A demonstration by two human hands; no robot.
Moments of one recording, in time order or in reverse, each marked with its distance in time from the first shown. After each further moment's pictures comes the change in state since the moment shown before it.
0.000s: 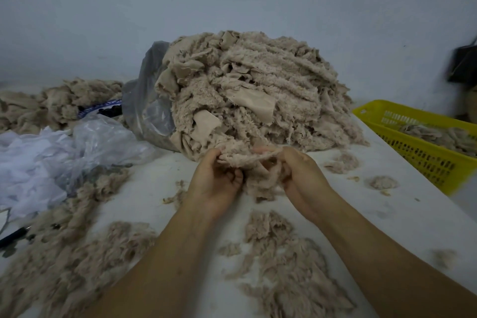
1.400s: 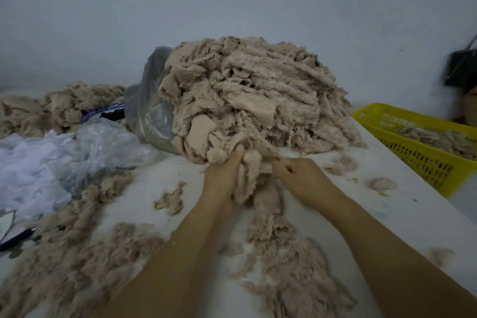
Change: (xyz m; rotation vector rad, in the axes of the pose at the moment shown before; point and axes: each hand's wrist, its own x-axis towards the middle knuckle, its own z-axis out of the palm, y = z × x) left_hand -0.006 -0.006 0.008 0.507 0.108 0.246; right_hand 0.013 0.008 -0.032 -0.939 0.027 -0.076
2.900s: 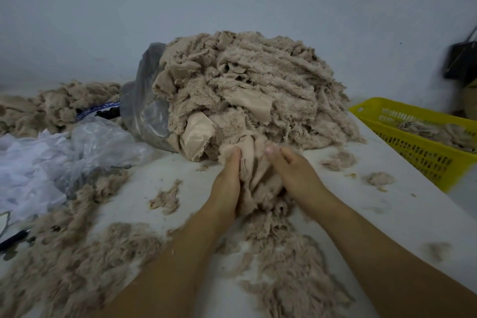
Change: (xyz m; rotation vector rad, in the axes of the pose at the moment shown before) left_hand -0.012 -0.017 0.010 0.003 -0.197 0.010; right_hand -0.007 -0.021 0.018 0.576 0.085 0.034
